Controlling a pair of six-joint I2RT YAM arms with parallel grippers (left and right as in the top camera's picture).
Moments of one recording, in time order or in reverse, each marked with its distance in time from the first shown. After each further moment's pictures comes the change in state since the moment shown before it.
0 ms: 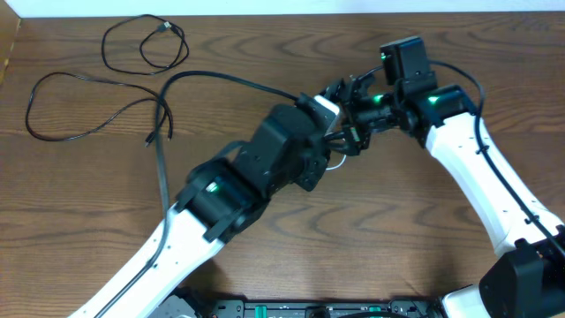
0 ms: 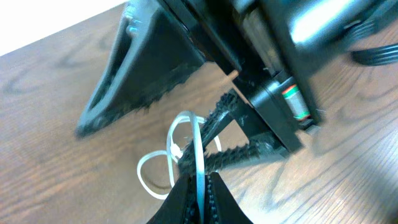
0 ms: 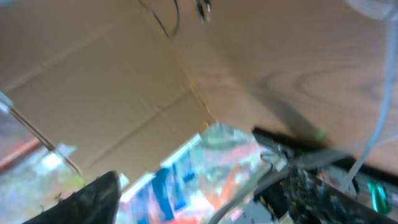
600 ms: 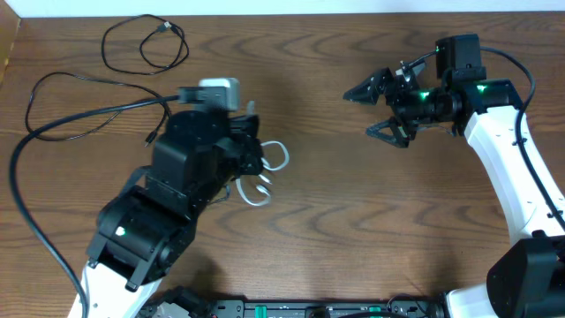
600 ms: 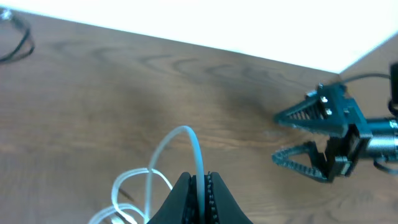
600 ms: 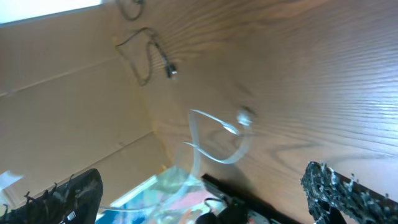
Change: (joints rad) left arm 0.245 -0.238 0.000 -0.074 -0.030 -0.414; right arm -0.213 0.000 0.000 -0.173 0.142 -0.436
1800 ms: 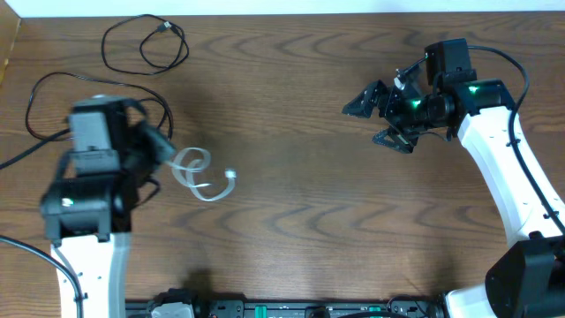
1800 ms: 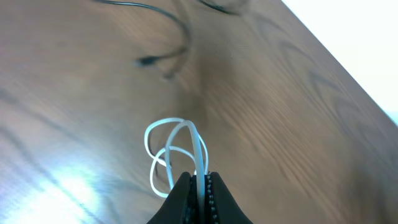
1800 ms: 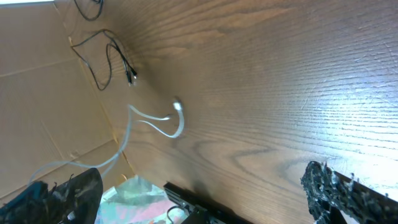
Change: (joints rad) left arm 0.624 0.078 0.000 -0.282 0.000 -0.142; right arm 0.036 0.000 0.000 -0.064 0.141 -0.108
